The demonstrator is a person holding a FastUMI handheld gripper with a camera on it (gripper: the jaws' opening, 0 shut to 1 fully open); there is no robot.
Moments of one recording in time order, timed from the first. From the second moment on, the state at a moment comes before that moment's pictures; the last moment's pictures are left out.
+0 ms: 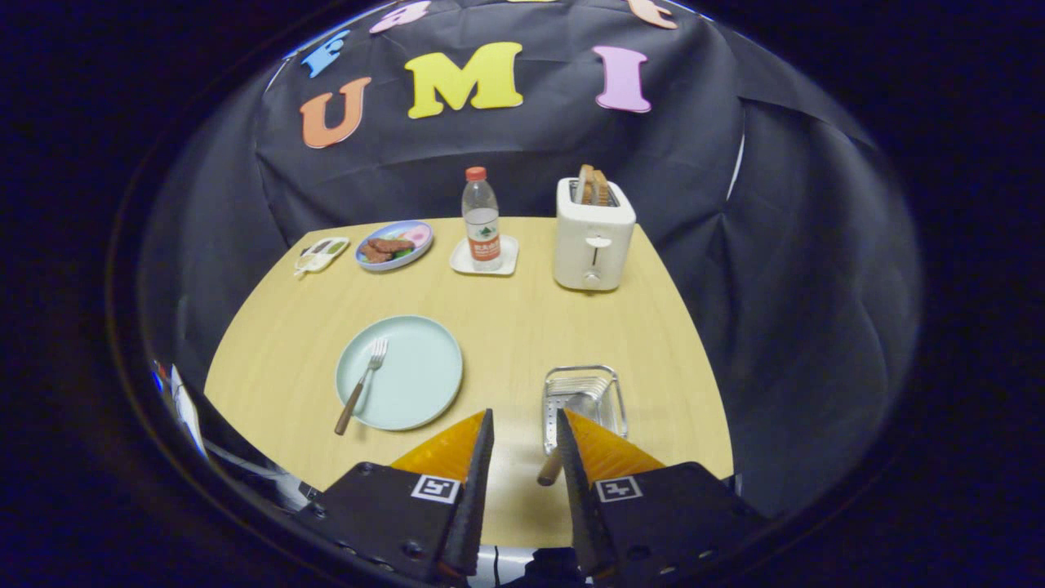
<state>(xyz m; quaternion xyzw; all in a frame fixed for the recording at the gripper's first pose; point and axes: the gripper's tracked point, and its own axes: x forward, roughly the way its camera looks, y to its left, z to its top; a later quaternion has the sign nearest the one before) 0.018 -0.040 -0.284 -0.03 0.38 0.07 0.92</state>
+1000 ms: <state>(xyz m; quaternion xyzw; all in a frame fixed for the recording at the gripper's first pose) 0.019 0.164 -0.380 0.04 0.45 0.10 0.89</state>
